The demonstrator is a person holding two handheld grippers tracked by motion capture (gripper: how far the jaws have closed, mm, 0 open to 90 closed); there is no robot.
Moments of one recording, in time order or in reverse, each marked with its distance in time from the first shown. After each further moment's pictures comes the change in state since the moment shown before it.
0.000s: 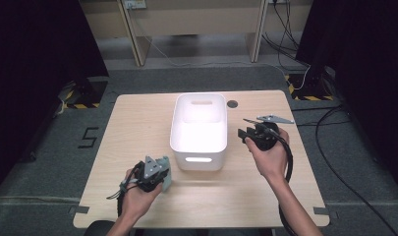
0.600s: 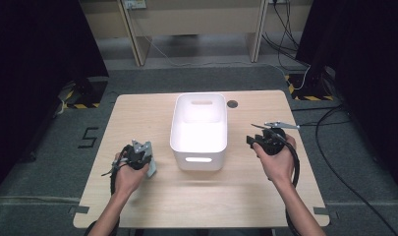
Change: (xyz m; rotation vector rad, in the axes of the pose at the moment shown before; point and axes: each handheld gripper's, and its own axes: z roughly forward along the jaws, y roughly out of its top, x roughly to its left) left arm 0.071 -0.004 0.050 0.159 0.125 -0.105; right arm -0.027 -0.019 0.003 0.062 -0.043 0.036
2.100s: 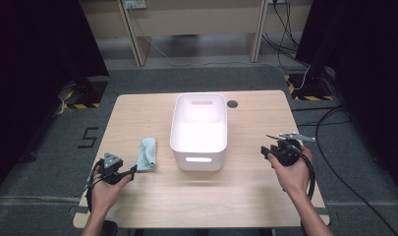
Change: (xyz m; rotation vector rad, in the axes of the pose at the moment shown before) left arm 0.036 -0.062 -0.037 -0.135 0.003 -0.170; right arm -0.039 -0.033 -0.016 0.032 -0.076 0.024
